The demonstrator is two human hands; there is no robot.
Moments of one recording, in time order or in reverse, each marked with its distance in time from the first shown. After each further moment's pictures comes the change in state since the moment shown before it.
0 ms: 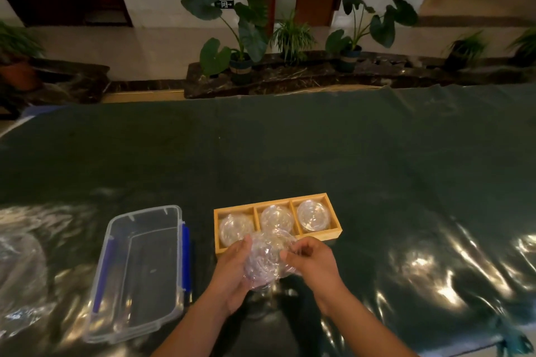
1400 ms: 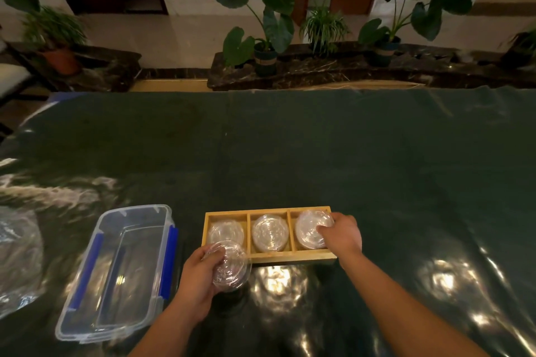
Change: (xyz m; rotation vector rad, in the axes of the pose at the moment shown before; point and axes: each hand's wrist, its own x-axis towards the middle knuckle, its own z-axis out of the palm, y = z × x) left_hand 0.019 0.006 0.000 0.010 0.432 0.078; right_hand 0.168 -0.004 -0.080 -0.755 0.166 0.009
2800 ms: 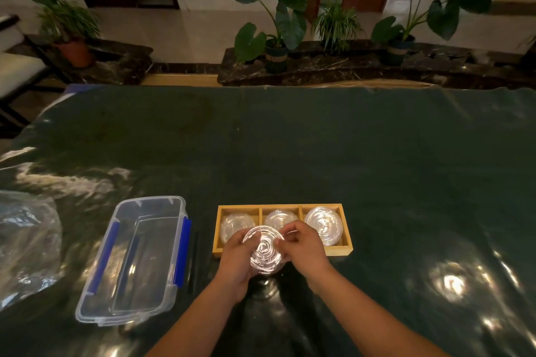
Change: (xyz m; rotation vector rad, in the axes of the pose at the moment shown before) left_hand 0.007 -0.012 0.042 -0.034 -0.073 0.017; right_hand -0.102 -0.059 0.039 0.500 -0.338 -0.117
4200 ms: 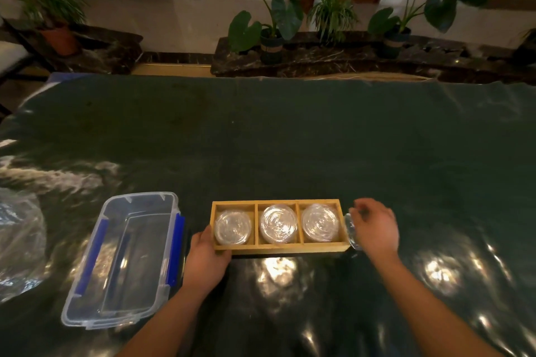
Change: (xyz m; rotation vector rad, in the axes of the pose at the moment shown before) left_hand 0.030 0.005 -0.067 1.107 0.183 0.373; right_hand 0.057 0.041 -0.127 -0.598 0.556 -0.177
